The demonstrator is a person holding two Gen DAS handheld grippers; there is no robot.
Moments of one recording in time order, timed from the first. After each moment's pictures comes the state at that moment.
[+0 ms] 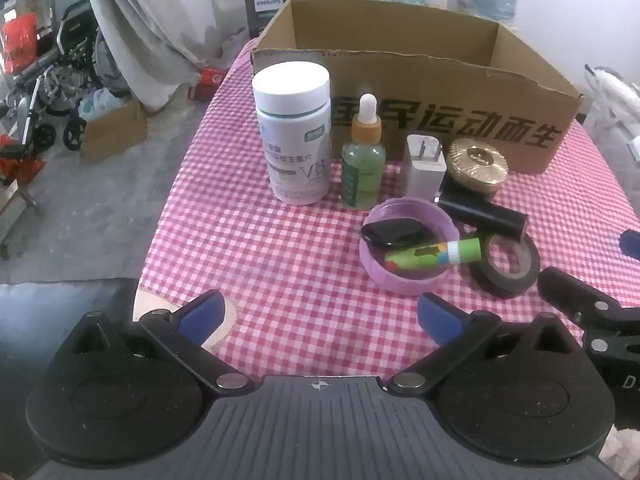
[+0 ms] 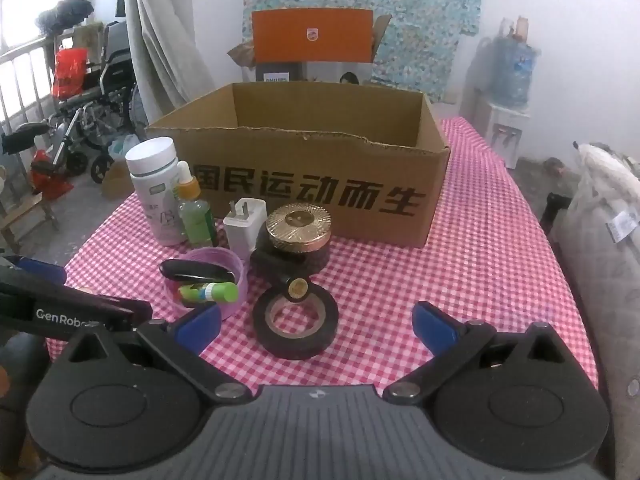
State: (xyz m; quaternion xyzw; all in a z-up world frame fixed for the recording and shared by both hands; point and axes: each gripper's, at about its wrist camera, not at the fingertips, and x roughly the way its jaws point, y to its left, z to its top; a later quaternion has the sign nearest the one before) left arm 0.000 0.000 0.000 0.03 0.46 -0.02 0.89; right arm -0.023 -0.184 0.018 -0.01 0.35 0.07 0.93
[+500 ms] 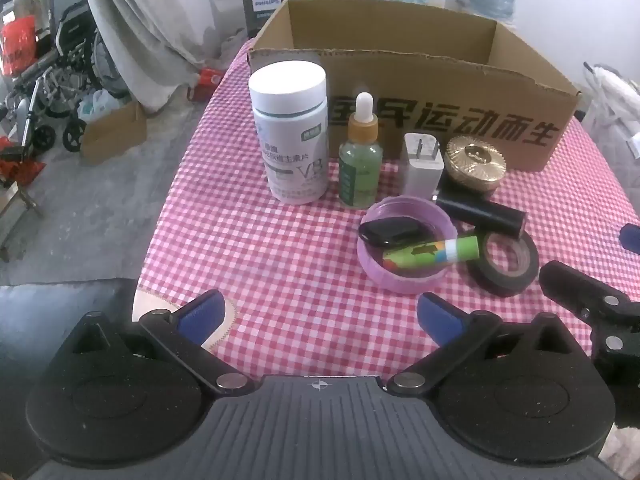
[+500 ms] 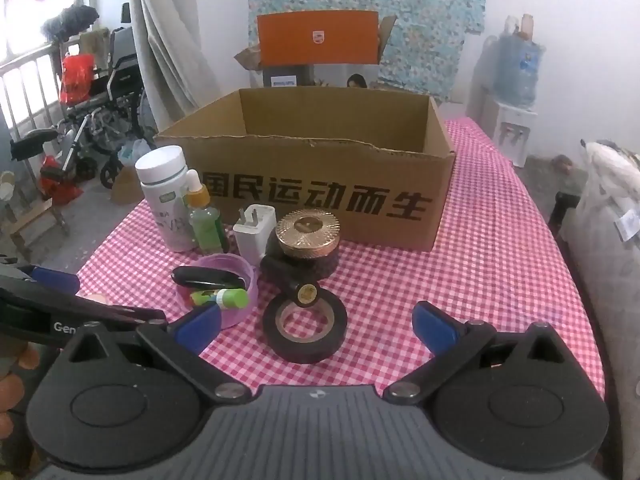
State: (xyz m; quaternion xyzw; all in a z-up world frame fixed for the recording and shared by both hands) left arm -0.006 -0.007 0.001 0.03 0.46 -0.02 0.89; right arm -0.023 -0.187 0.022 0.00 0.35 0.08 0.93
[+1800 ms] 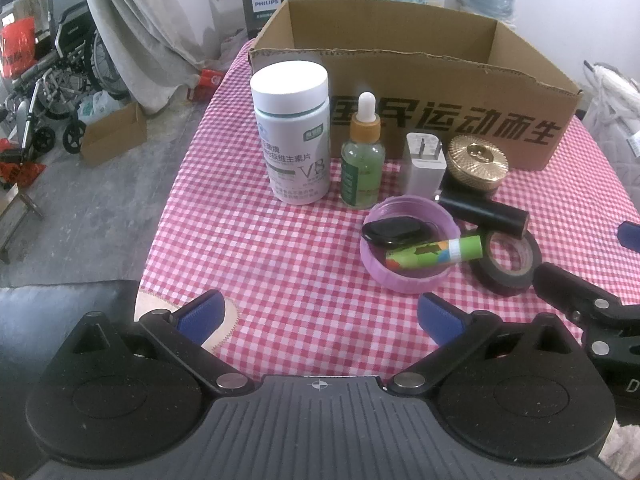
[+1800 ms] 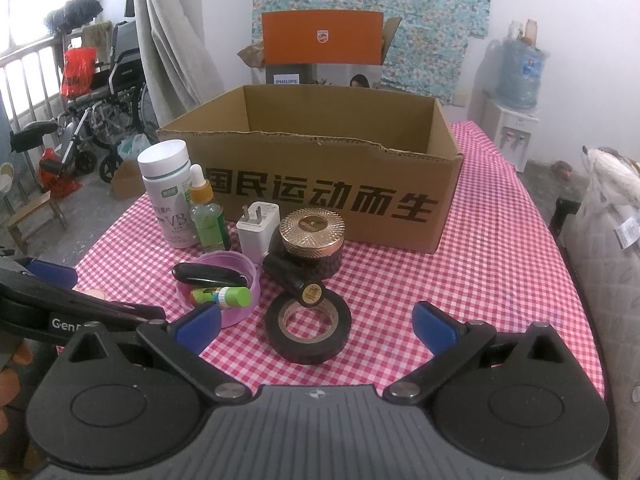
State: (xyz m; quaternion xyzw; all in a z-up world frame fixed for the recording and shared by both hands) left arm -0.003 -0.001 0.000 0.03 0.46 -0.02 0.89; right arm -0.022 -0.182 0.021 -0.01 0.35 0.08 0.93
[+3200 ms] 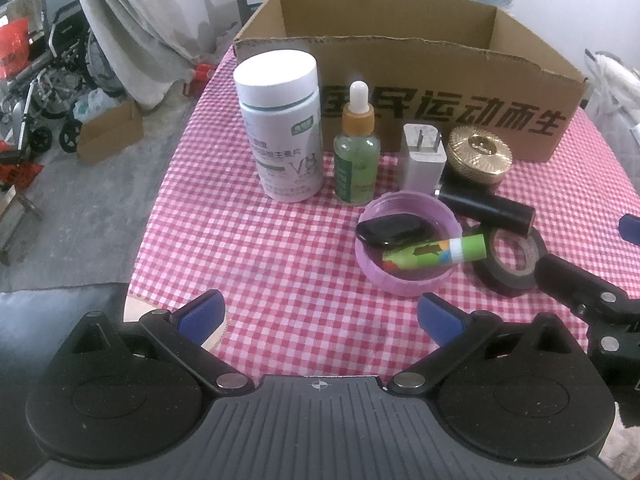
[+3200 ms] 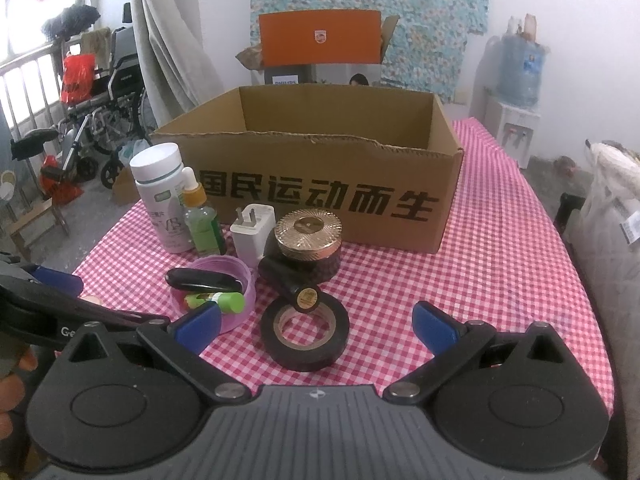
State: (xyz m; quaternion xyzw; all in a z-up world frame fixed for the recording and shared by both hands) left arm 0.009 -0.005 -0.012 0.04 0.47 -0.02 0.88; right arm -0.014 -0.188 0.014 0.00 0.35 0.09 0.93
